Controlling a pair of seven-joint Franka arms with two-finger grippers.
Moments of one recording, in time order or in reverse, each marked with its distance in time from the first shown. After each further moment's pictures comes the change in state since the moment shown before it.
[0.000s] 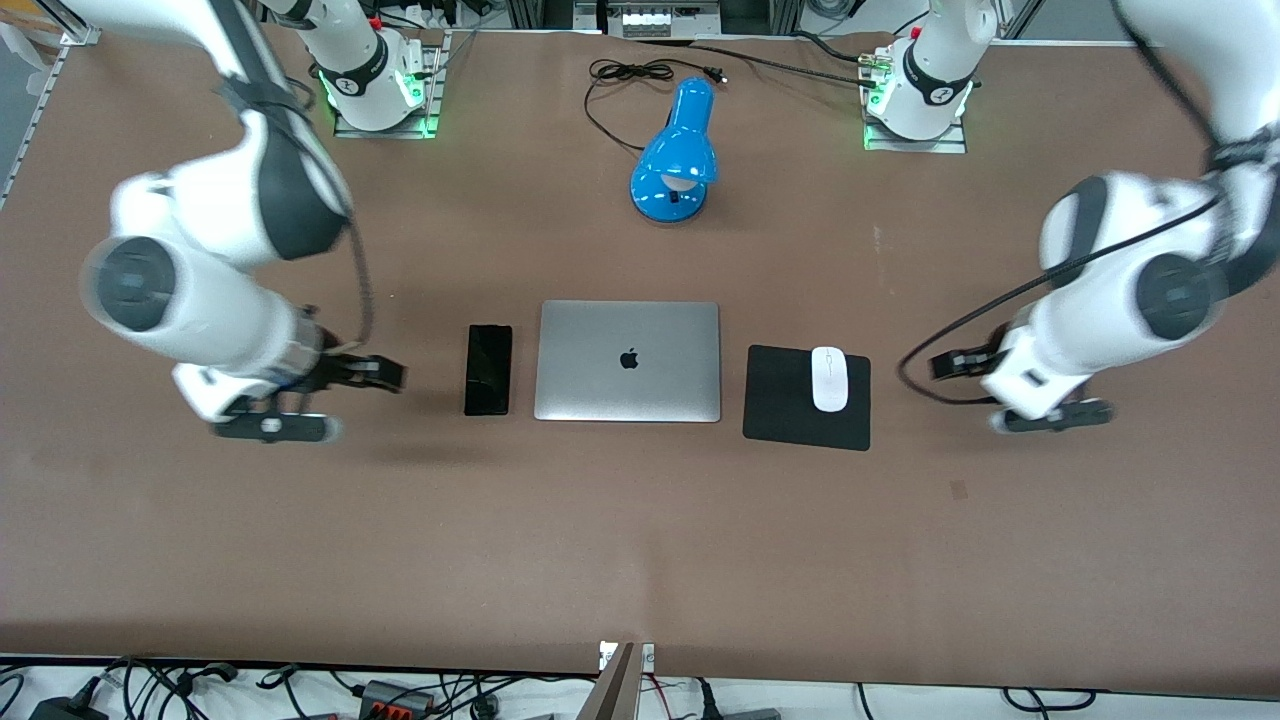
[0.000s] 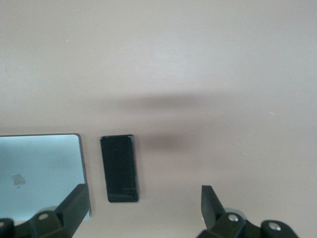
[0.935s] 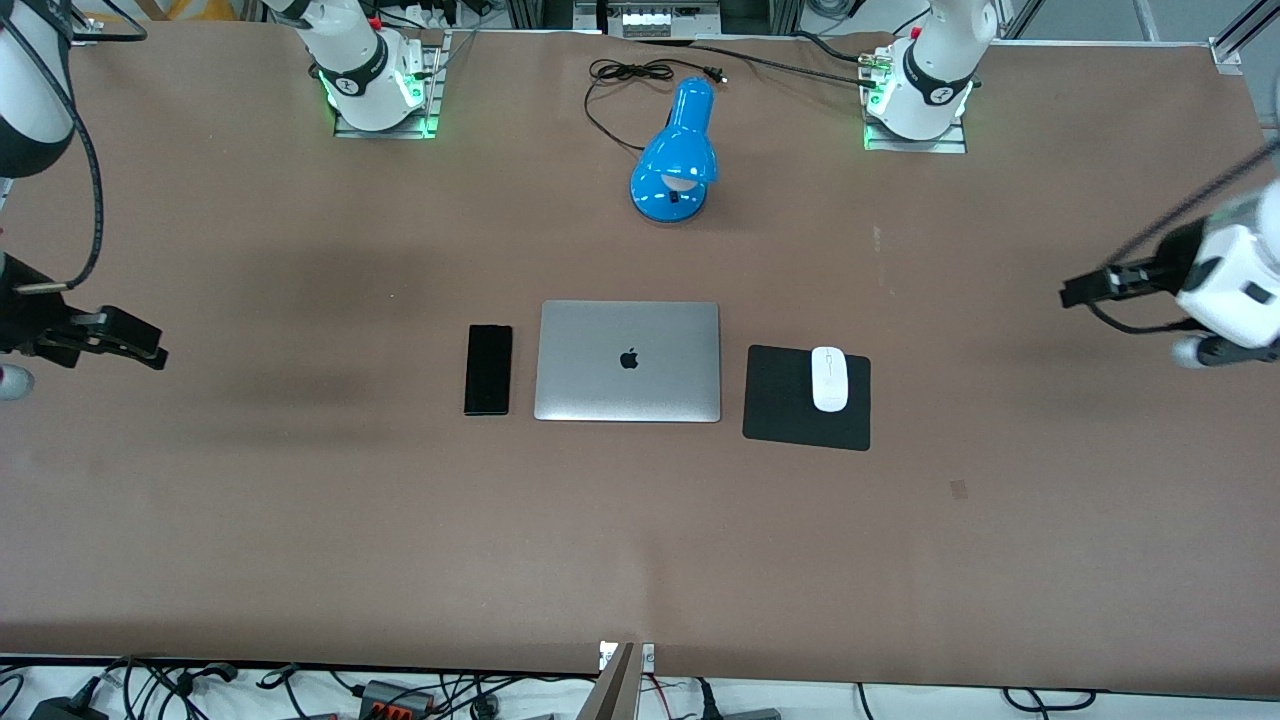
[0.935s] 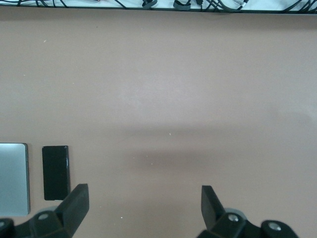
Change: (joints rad) left arm 0.128 -0.118 -0.064 0.166 -0.024 -0.297 0.065; right arm -0.091 -0.154 -0.190 0.055 0.017 -0.070 -0.347
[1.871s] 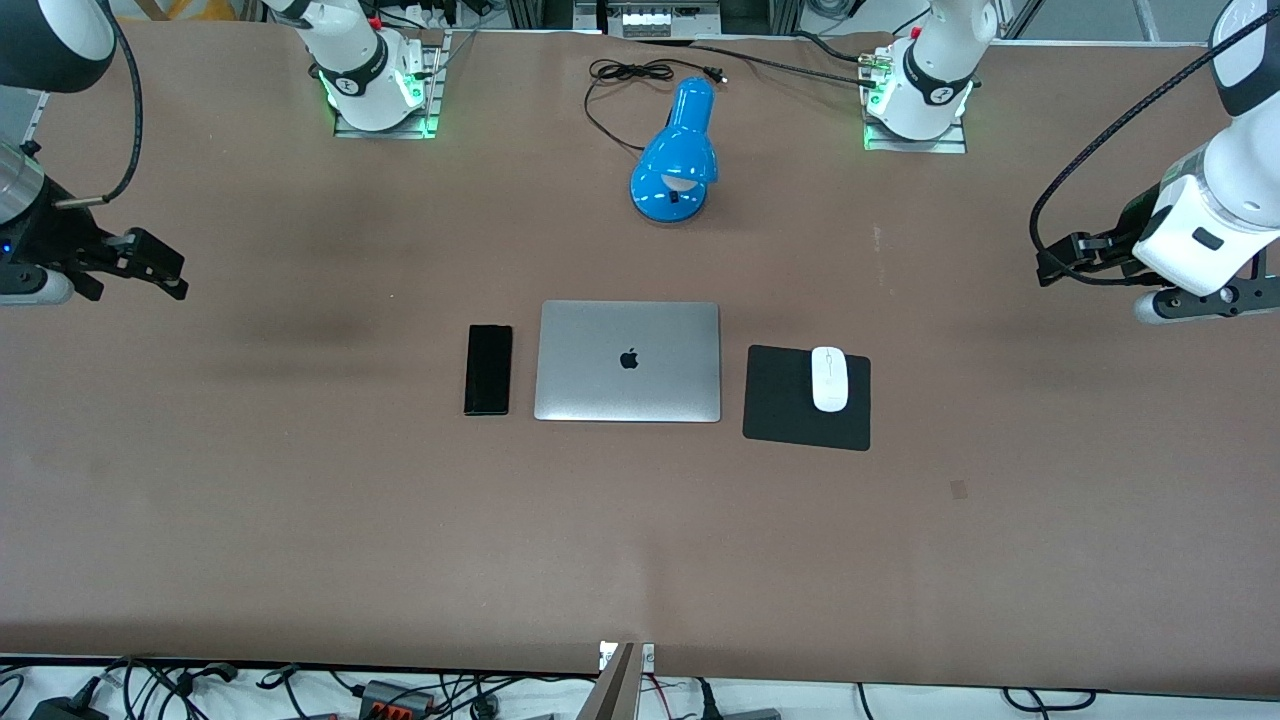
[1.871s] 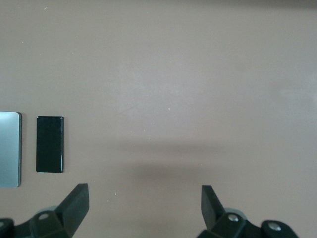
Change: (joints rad) left arm 0.001 -0.124 -0.011 -0.155 -0.001 0.115 0.026; right arm -0.001 -0.305 -0.003 -0.429 -0.001 0.151 -0.040
